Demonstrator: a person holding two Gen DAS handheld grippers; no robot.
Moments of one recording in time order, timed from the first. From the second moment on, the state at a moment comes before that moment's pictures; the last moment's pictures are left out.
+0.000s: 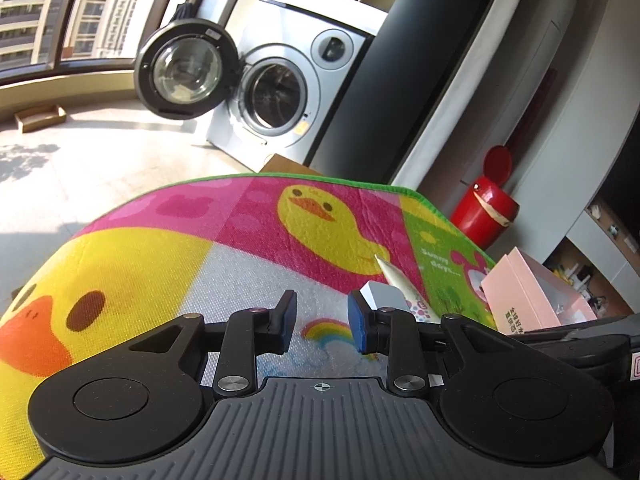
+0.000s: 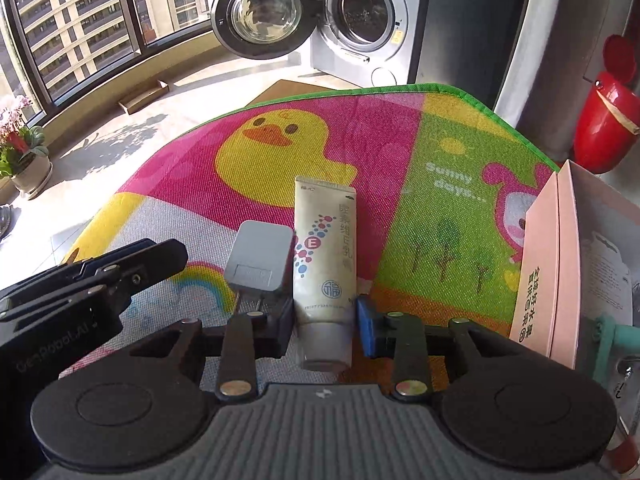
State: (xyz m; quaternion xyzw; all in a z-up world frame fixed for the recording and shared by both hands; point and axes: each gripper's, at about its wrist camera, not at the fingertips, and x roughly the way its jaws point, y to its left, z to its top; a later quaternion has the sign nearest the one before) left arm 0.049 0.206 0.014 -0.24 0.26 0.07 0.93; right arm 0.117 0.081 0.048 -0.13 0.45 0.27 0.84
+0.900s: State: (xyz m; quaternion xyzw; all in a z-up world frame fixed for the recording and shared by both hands) left arm 0.111 0.141 0.024 -0.09 0.30 0.07 0.95; right arm -0.013 -0.044 0.029 -0.10 0.34 0.28 0.89
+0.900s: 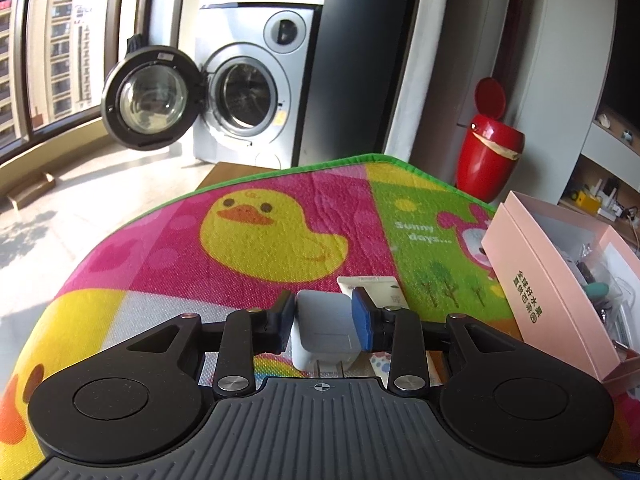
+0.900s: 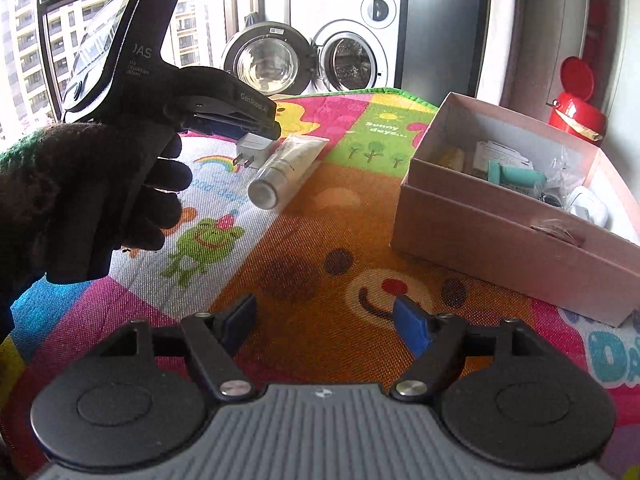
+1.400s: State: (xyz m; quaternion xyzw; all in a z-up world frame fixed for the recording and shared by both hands) left arm 0.105 0.144 0.023 -0.10 0.31 0.03 0.95; right arm -0.005 -0.037 0.024 -0.10 0.35 0.26 0.89
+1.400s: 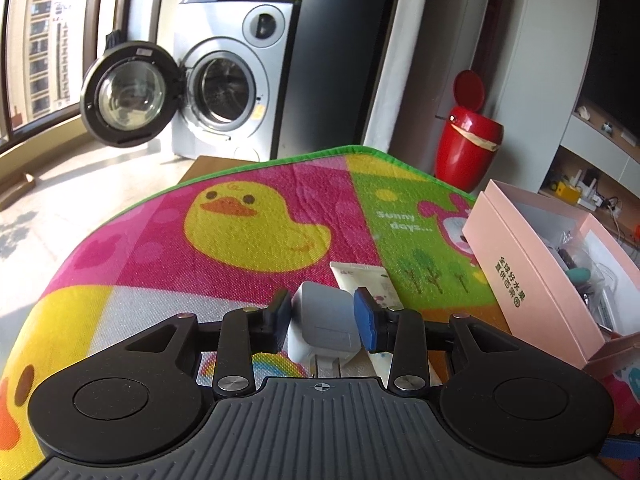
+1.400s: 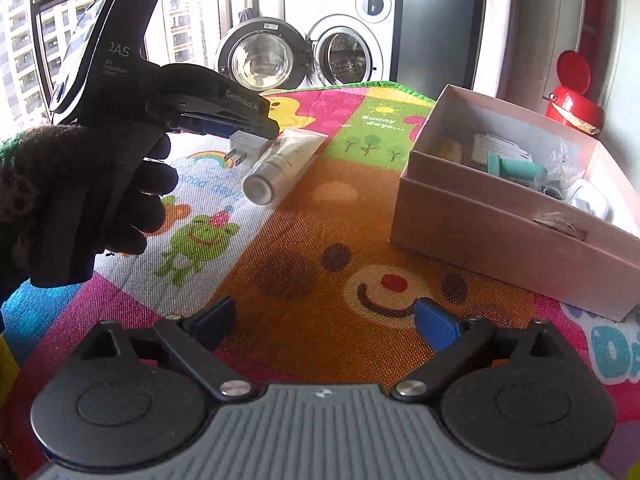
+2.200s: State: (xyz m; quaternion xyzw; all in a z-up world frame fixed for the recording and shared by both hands) left arm 0.094 0.133 0.026 -0.01 0.31 -0.02 0.95; right arm -0.002 -0.037 0.022 -0.10 0.36 0.26 0.89
